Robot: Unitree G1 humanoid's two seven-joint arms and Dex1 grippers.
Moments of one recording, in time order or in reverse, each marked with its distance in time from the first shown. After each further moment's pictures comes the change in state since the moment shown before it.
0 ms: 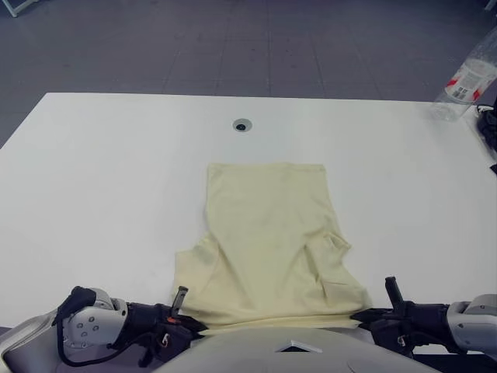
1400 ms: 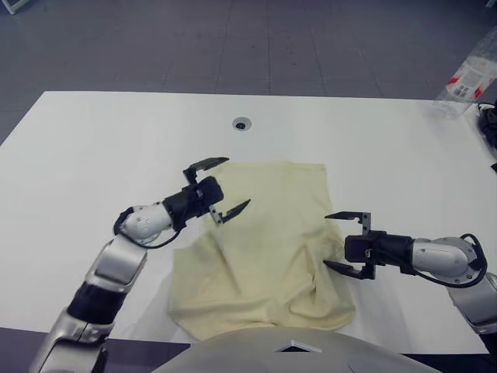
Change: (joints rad) left arm -0.709 -0.739 0.042 0.397 -0.051 0.356 0.265; right arm -0.620 0.167 0.276 0.308 0.073 0.114 -0.100
